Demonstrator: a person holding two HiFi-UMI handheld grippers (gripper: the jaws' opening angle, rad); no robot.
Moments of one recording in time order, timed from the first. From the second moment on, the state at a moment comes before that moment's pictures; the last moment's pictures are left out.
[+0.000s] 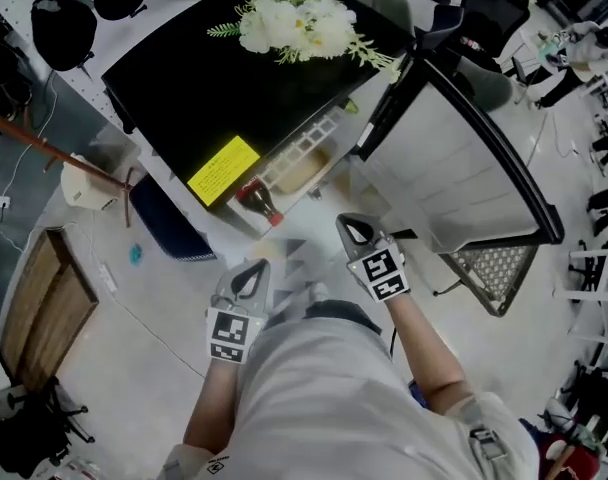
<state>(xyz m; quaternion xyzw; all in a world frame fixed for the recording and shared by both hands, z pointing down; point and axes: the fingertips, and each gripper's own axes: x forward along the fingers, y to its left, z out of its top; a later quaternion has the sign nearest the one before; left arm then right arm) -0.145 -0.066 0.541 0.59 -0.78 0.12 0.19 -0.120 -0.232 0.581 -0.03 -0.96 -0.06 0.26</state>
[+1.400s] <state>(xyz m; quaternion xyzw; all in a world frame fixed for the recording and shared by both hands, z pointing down) -0.086 -0.190 0.511 0.77 -0.62 0.12 0.12 0.041 -0.255 0.491 0.20 -0.97 0.00 0.16</state>
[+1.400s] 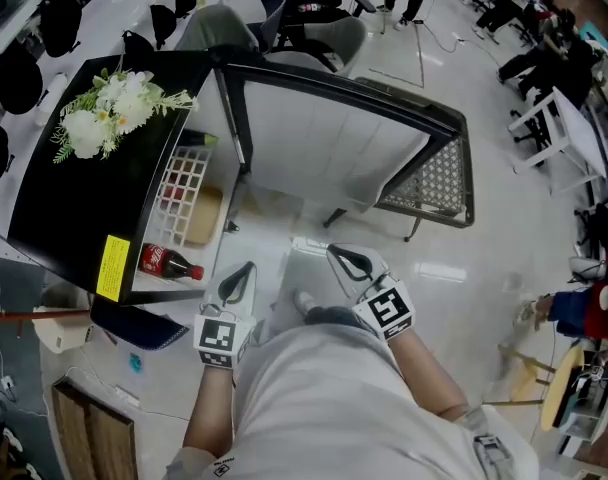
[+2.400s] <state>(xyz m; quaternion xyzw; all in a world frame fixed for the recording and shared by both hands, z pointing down) -0.076 -0.195 0.511 0.77 -0.61 0.12 0.12 0.049 -0.257 0.502 0.20 -0.96 0.00 0.17</state>
